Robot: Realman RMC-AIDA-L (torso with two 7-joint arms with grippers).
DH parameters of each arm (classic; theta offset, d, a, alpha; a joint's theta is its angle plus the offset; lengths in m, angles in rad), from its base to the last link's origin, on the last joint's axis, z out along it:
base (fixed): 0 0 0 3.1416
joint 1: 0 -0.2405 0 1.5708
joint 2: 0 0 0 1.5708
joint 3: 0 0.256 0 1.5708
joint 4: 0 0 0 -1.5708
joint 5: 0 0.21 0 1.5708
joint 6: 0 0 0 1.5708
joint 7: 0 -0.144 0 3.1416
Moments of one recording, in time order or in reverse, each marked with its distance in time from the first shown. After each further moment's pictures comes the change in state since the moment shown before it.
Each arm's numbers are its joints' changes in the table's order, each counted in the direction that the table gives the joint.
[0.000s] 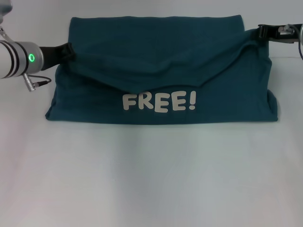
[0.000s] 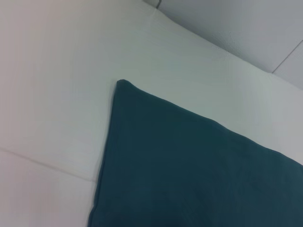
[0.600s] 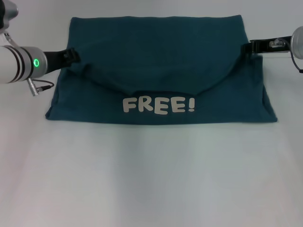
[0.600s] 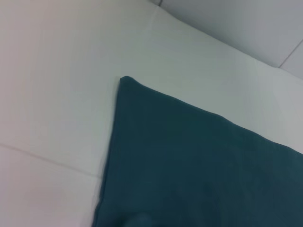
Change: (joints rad) left arm -0.004 -0.008 0.041 0.031 -0.001 0.058 0.011; right arm -0.008 -0.004 -0.127 -0.037 -0.028 -0.028 -0.005
